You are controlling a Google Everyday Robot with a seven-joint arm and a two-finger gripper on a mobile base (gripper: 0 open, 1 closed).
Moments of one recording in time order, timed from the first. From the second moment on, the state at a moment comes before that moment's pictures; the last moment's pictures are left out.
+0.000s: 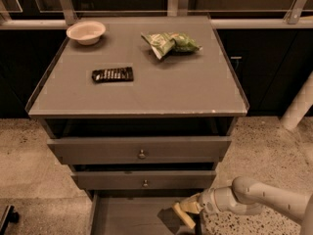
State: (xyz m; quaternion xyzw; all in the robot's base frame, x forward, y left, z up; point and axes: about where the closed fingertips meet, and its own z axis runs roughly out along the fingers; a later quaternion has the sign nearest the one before) arm 0.456 -0.135 0.343 -0.31 0.84 0.39 0.22
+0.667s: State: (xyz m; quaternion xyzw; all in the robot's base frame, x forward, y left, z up) arm 0.469 -0.126 0.280 -0.27 0.85 0.40 0.21
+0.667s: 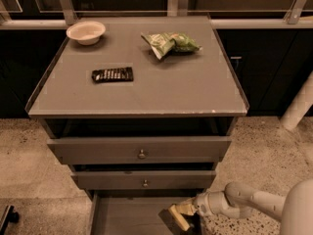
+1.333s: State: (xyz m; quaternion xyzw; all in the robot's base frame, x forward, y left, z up) arm 0.469 -0.117 0.240 -0.25 0.86 0.40 0.18
